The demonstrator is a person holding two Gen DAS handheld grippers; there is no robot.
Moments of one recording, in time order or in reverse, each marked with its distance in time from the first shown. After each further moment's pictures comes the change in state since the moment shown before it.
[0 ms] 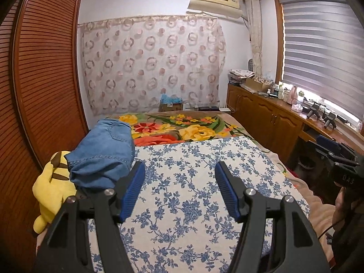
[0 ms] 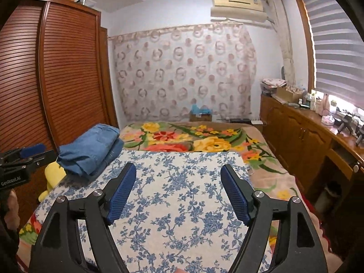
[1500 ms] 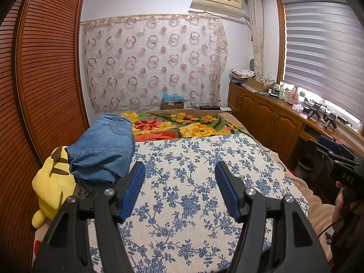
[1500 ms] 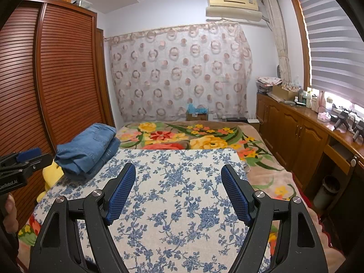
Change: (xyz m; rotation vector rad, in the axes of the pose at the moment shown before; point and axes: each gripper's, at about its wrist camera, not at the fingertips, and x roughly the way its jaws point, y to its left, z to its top) left arm -0.009 -0.009 -0.007 -0.021 0.006 0.009; right arm 0.000 -0.009 -0.010 0.013 0.006 -0.017
